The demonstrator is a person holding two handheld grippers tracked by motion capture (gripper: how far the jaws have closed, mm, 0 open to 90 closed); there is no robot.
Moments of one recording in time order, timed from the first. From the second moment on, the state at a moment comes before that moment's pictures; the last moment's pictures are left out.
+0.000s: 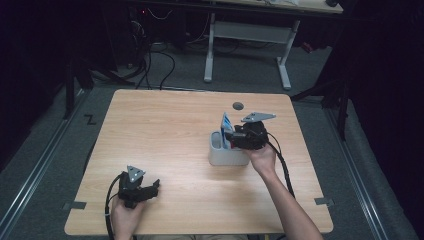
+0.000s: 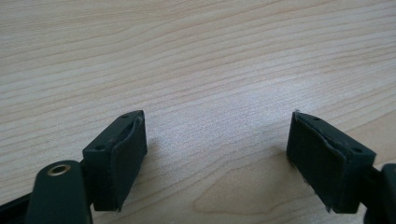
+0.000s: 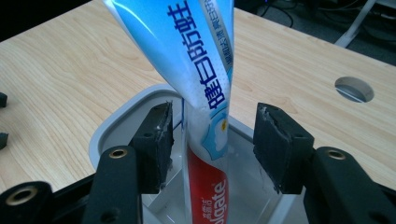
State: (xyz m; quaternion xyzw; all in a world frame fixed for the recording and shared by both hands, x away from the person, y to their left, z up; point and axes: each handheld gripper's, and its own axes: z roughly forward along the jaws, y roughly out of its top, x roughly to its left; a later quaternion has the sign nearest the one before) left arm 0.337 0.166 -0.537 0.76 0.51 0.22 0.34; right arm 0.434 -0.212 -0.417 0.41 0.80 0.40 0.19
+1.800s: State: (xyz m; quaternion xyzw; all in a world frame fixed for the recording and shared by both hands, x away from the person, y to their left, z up) left arm 0.337 0.166 -0.537 0.76 0.51 0.22 0.34; right arm 0.388 -0.279 -0.396 0.44 0.75 0.45 0.21
